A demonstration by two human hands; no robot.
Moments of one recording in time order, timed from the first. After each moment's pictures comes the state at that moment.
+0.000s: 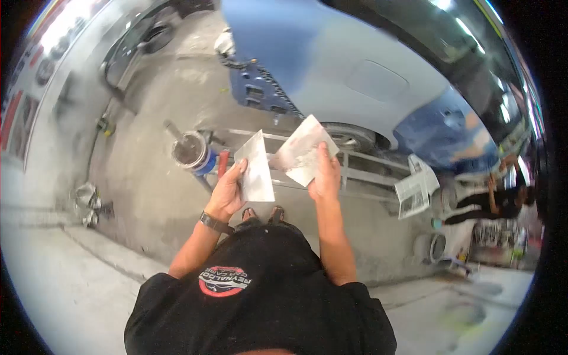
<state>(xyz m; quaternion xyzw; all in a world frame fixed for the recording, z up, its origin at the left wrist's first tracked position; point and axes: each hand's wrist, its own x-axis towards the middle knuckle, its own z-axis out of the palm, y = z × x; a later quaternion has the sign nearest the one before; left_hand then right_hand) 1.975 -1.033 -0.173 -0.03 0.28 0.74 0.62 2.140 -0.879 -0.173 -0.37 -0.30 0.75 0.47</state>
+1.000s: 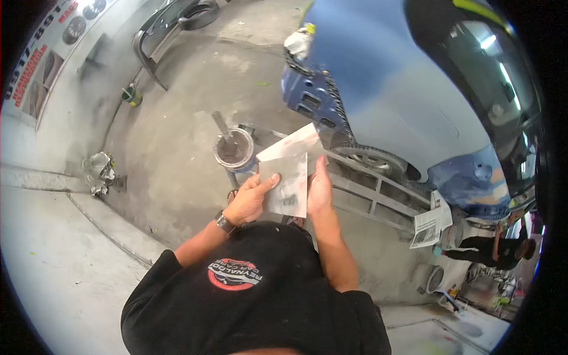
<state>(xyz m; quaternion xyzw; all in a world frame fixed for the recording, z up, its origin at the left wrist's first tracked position) 1.877 -1.093 -0.189 0.05 0.40 0.72 0.56 1.982 -0.947 -0.204 -0.21 -0.19 0.91 0.29</state>
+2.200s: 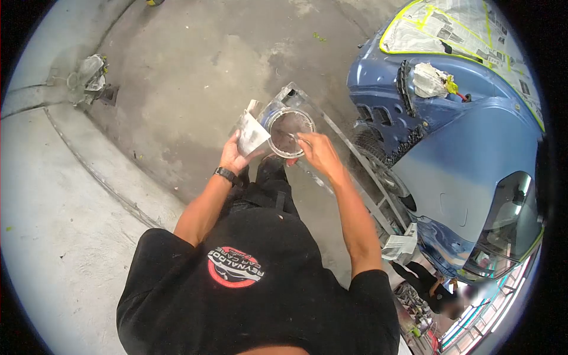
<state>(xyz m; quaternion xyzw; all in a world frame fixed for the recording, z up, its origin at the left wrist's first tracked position) 1.651 -1.200 -0.451 -0.39 0.19 0.80 0.42 1.728 -0.951 -0.307 -0.10 -0.91 0.40 -0.08</state>
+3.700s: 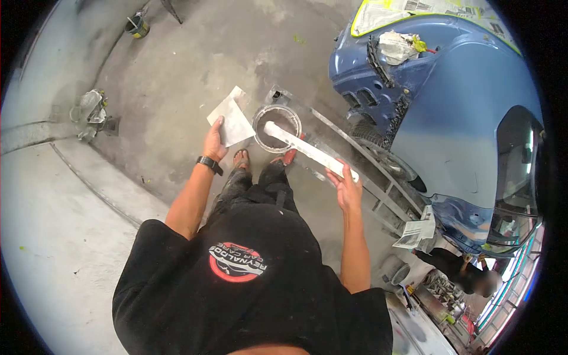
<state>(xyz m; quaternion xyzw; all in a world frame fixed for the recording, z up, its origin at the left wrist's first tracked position) 1.602 -1.202 -0.445 -0.24 0.40 0.80 0.38 1.913 -0.944 -0.302 -0.46 -0.43 0.76 0.17</state>
